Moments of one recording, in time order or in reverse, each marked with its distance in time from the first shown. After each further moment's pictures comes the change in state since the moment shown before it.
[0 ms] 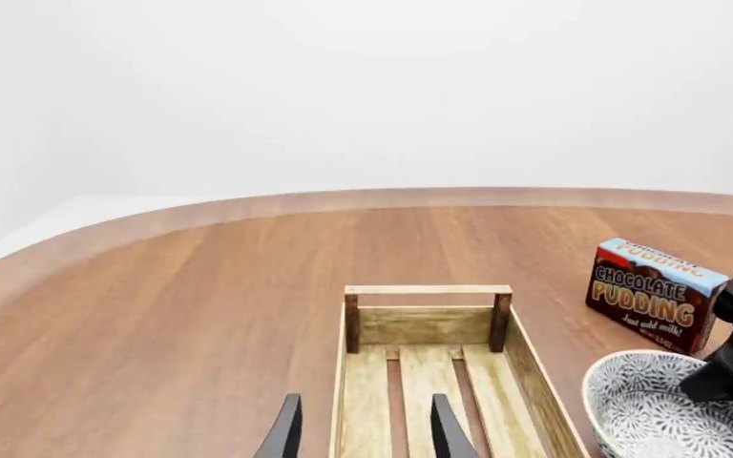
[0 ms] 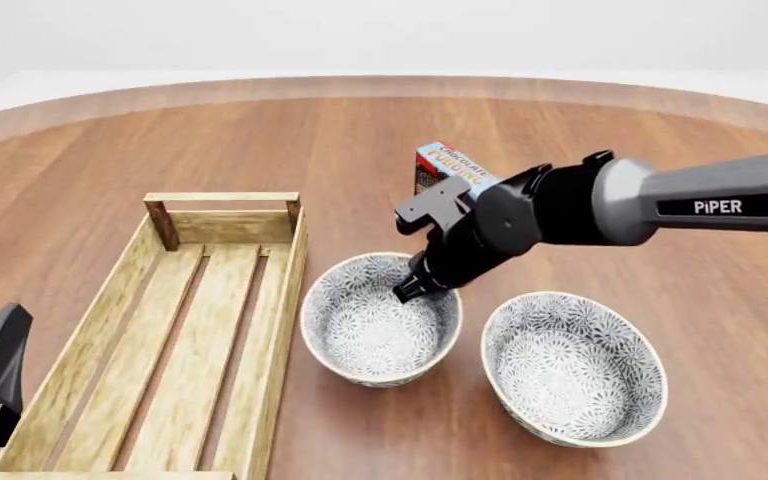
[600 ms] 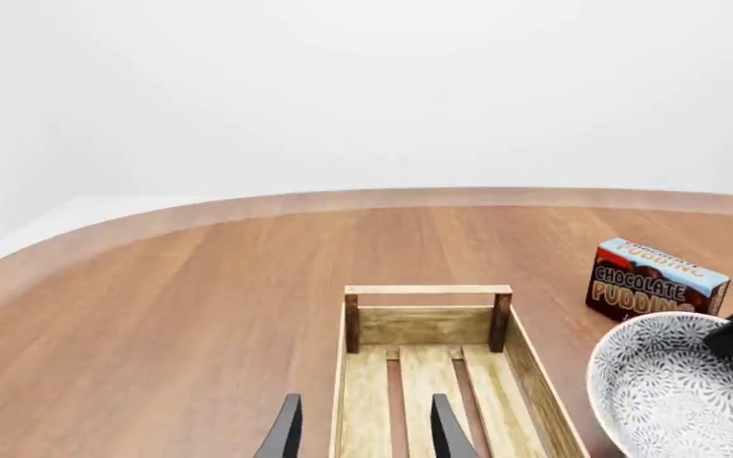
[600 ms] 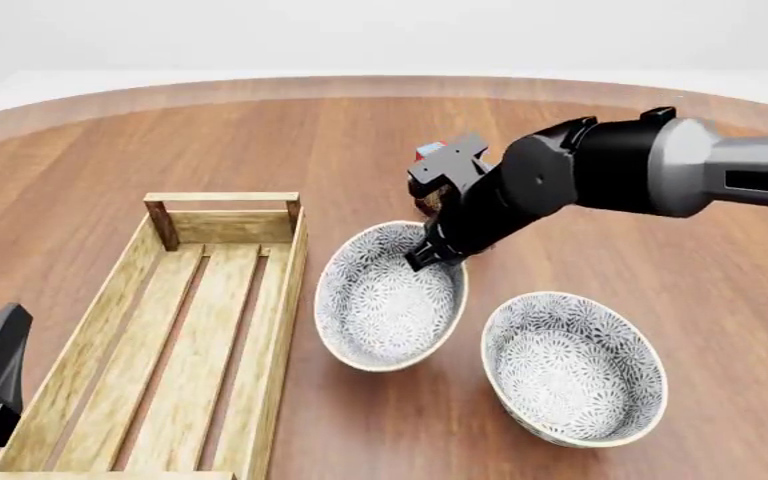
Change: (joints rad) left arm 0.000 0.000 0.000 0.000 0.000; right arm -0.024 -0.108 -0.044 0.096 -0.065
